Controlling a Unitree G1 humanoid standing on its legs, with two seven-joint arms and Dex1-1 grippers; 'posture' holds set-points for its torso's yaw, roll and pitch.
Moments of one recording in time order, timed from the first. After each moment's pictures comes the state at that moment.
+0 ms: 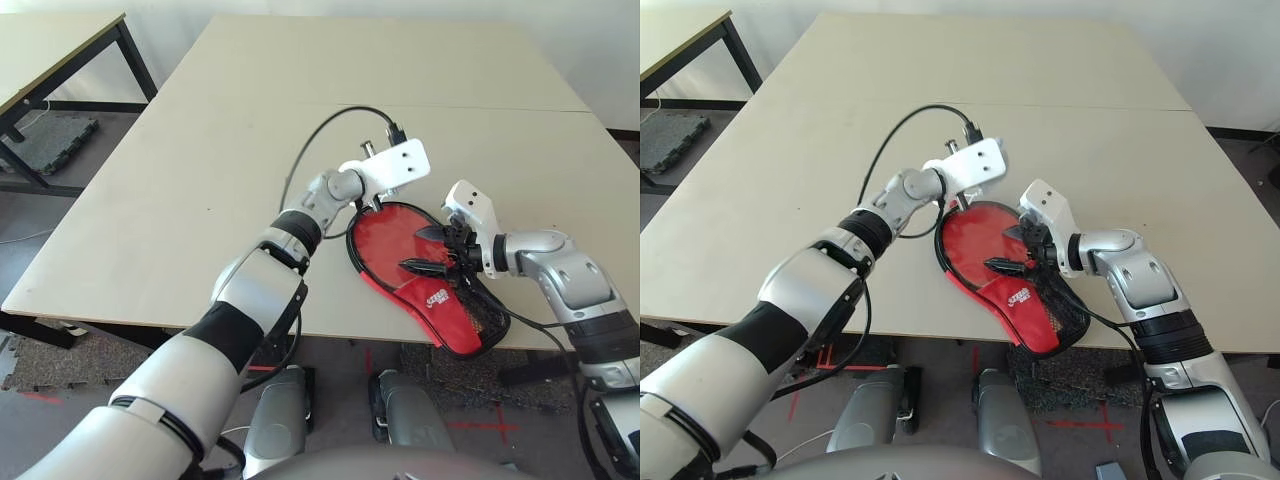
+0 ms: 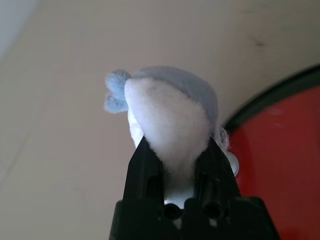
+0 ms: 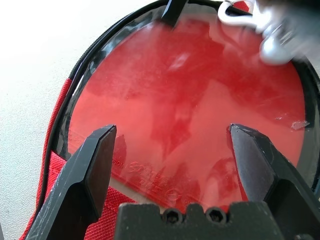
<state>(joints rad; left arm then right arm) -1.17 -0.08 -0.31 1.30 0.33 -0.27 -0.51 -0.39 -0.62 0.15 0.02 0.23 0.65 1.00</state>
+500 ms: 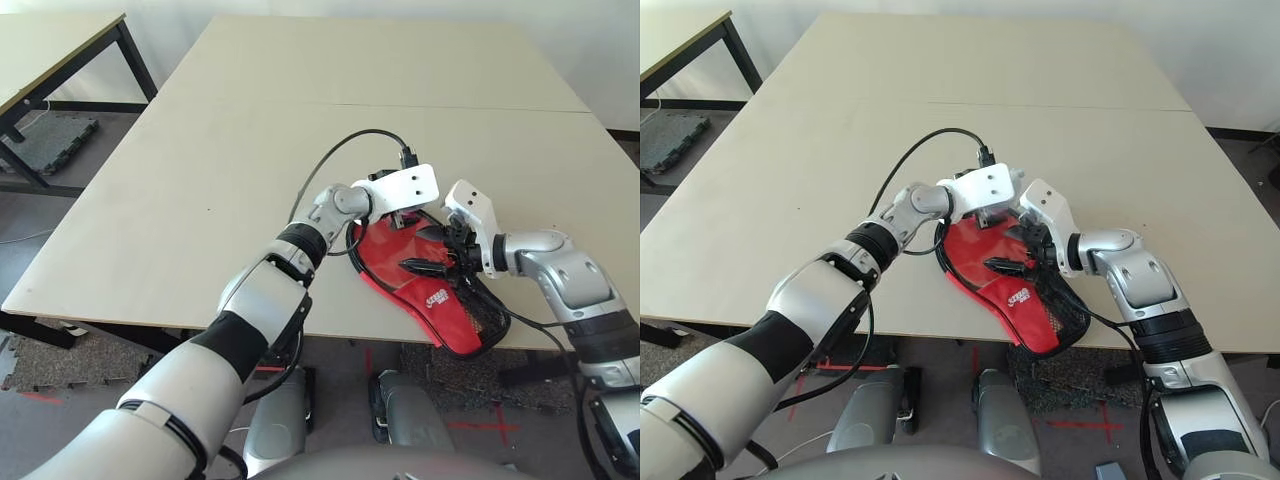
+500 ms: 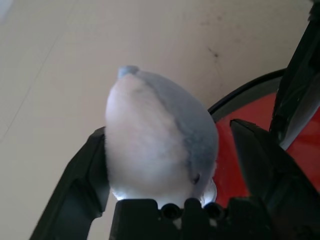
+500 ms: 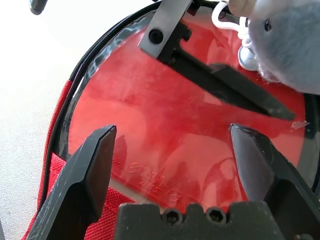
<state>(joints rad) -1.14 -0.09 -0.31 1.28 0.32 -0.28 -0.55 -0.40 -0.62 0.15 0.03 0.23 0.66 1.00</state>
